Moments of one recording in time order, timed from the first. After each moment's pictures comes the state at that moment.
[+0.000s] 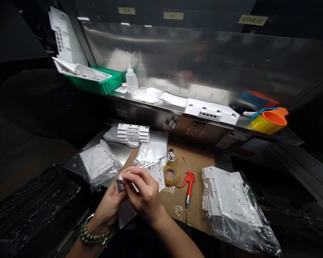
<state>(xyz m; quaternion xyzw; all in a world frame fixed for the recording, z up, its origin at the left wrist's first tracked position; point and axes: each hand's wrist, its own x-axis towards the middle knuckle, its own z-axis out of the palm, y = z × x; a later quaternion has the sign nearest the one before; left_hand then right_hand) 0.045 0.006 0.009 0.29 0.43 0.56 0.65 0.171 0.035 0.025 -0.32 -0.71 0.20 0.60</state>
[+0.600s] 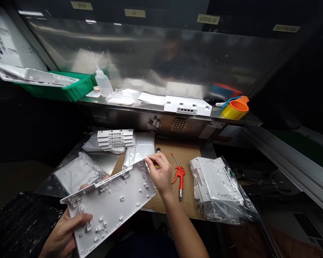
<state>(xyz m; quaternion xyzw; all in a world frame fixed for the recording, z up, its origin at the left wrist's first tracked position) -0.018 -0.009 0.011 0.11 0.54 0.51 0.66 0.232 0.083 -0.009 -0.52 -0.56 0.22 0.61</state>
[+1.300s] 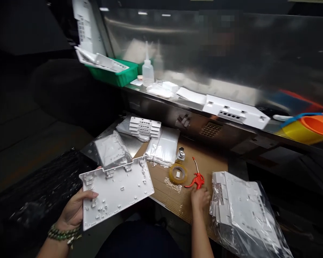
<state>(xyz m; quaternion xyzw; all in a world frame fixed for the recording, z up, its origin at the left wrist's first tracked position) -0.073 -0.043 -0.022 0.05 0.52 0.58 0.63 0.338 0.059 -0.212 -0.84 -0.37 0.19 0.34</state>
